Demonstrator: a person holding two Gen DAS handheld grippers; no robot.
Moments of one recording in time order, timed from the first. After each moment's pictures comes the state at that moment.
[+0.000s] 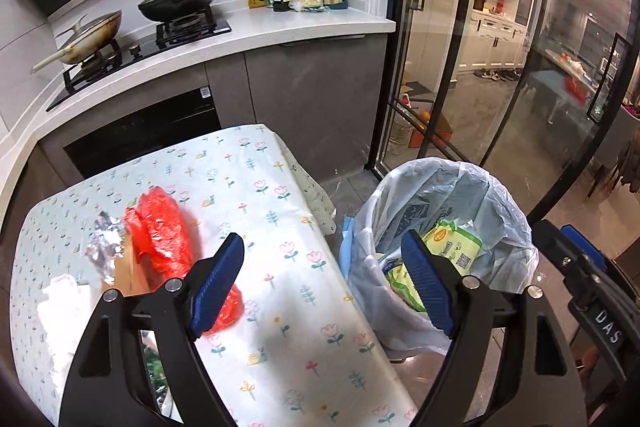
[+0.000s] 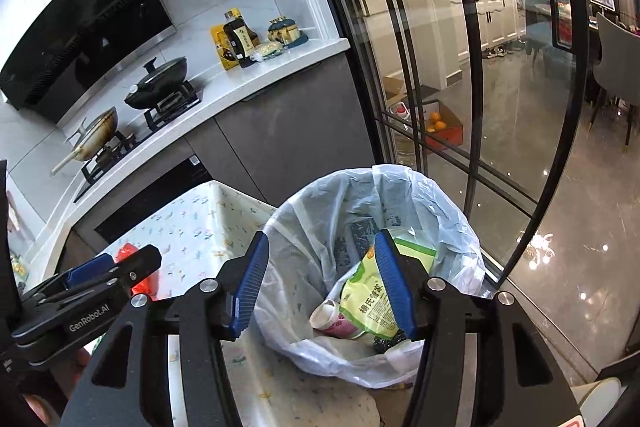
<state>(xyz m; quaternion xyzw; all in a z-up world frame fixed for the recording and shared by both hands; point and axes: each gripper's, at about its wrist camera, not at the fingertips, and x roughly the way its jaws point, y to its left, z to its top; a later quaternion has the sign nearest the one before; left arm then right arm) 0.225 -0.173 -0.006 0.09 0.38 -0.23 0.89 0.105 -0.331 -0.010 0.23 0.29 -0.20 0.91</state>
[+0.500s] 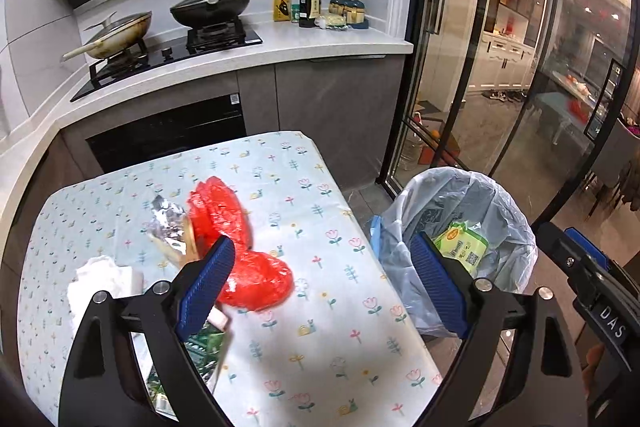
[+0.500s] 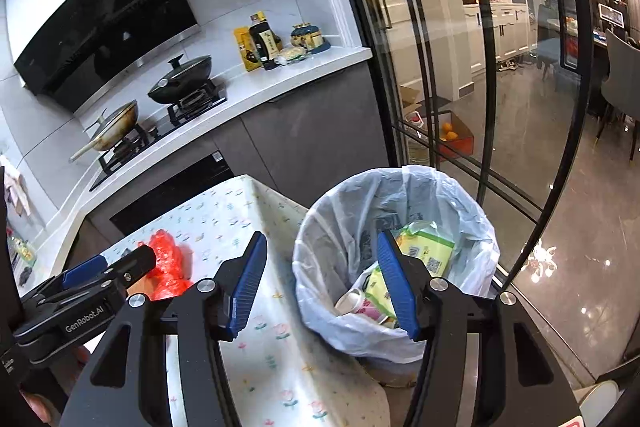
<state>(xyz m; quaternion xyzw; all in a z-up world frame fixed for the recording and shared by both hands) 0.204 -0.110 0.016 0.07 0.35 -0.22 0.91 0.094 -0.280 0.014 0.21 0.29 -0.18 0.92</state>
